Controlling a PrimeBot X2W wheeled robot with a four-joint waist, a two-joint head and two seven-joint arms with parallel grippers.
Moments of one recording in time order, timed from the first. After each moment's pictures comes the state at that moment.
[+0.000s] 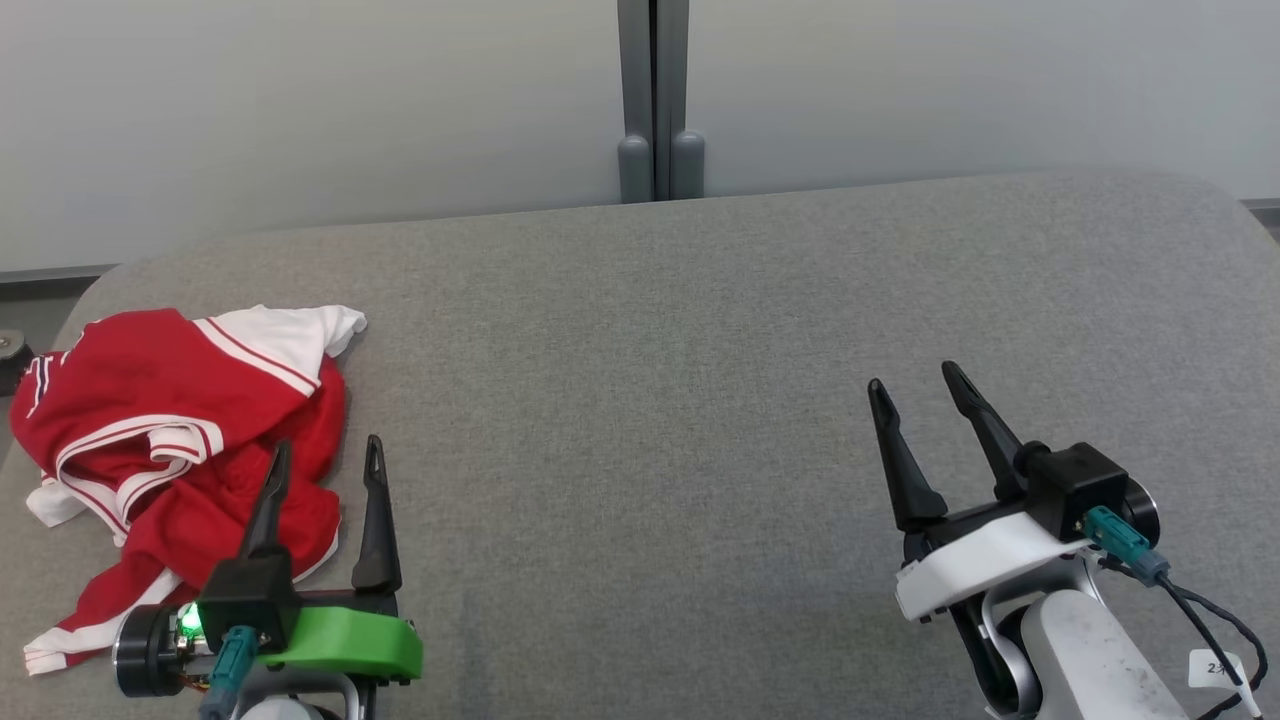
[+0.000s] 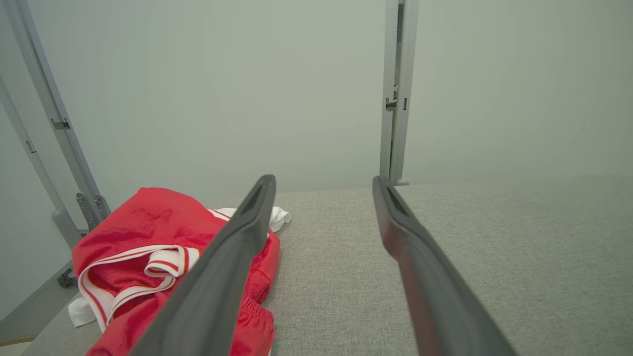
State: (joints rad) left arm -0.05 0.05 -0.05 0.15 -0.08 -0.01 -0.26; right arm -0.17 -0.09 0.17 0.23 0.19 0.13 -0.26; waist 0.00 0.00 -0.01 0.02
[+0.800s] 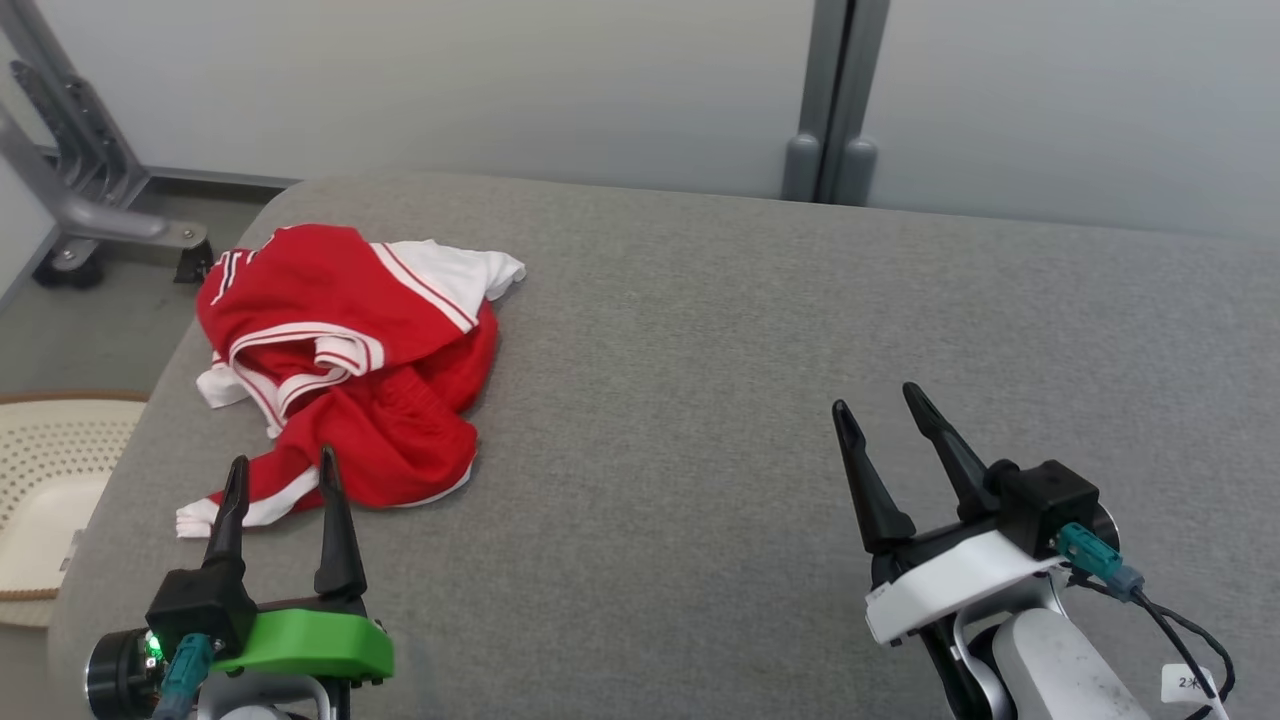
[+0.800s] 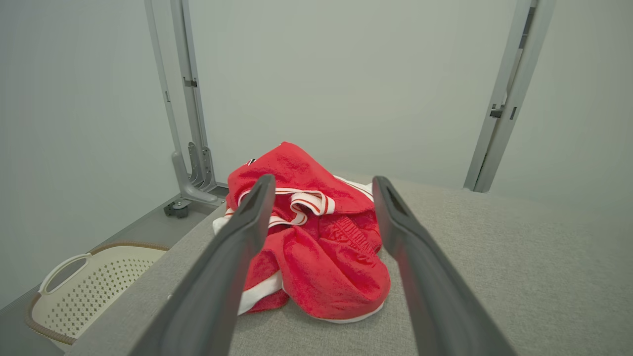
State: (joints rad) left arm -0.04 0.05 0.00 0.17 -0.16 0.01 -0.26; right arm -0.15 -0.07 0.23 0.23 0.25 0.13 -0.26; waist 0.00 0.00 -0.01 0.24
